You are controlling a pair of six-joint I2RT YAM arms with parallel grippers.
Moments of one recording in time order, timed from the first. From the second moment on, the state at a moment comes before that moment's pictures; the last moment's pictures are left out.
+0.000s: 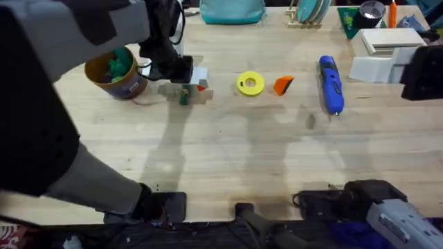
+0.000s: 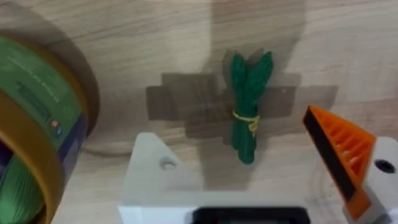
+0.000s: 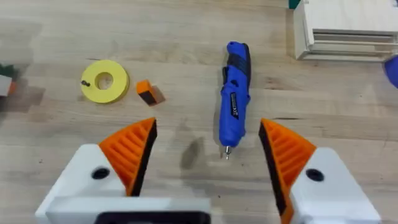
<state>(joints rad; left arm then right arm) -0.20 1.75 1.21 -0.87 0.06 -0.11 0.00 0.81 1.10 -1.07 0.00 0.00</state>
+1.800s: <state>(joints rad) -0.20 1.32 1.34 -1.07 0.09 -0.14 0.00 0.81 1.10 -1.07 0.00 0.00</state>
